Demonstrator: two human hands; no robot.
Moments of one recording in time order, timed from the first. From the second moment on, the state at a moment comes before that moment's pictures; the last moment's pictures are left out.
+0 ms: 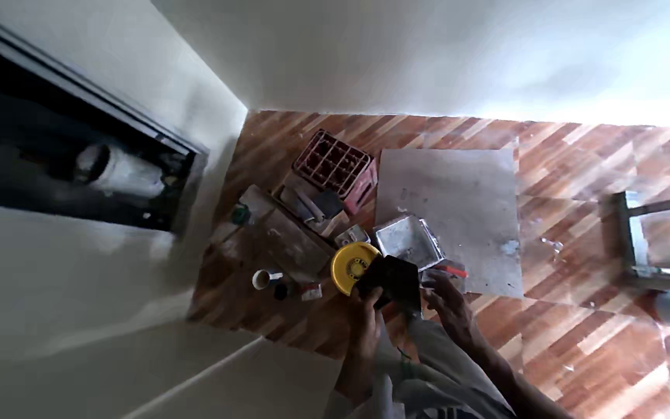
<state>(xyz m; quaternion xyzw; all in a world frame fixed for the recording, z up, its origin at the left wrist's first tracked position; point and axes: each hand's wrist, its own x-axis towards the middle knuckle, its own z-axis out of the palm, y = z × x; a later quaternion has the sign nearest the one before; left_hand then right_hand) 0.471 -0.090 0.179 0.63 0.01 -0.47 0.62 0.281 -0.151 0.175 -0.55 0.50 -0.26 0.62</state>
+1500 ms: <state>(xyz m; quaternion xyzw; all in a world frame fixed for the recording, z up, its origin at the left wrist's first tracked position) 0.398 -0.158 0.238 0.56 -0.32 -0.62 0.45 0.243 -0.145 0.265 -0.78 0.54 -0.20 0.25</state>
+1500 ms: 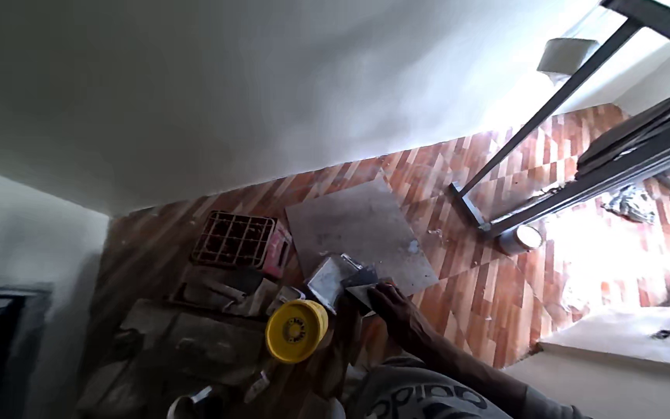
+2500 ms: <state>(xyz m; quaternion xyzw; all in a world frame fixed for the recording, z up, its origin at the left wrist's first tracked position) 0.206 -0.234 0.295 0.59 -0.46 -0.54 0.40 0.075 -0.247 0.298 -0.76 0.45 -0.36 0.30</state>
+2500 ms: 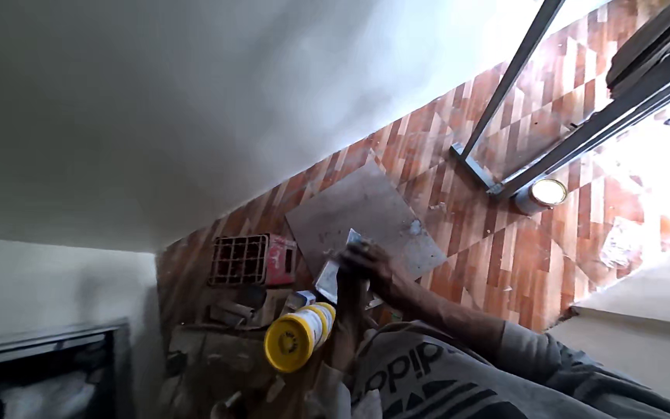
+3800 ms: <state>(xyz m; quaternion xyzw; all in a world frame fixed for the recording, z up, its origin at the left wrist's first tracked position) 0.264 -0.198 0.289 0.62 -0.51 -0.45 0.40 0.134 -0.237 0.292 -0.82 0.38 -0.31 0.27</state>
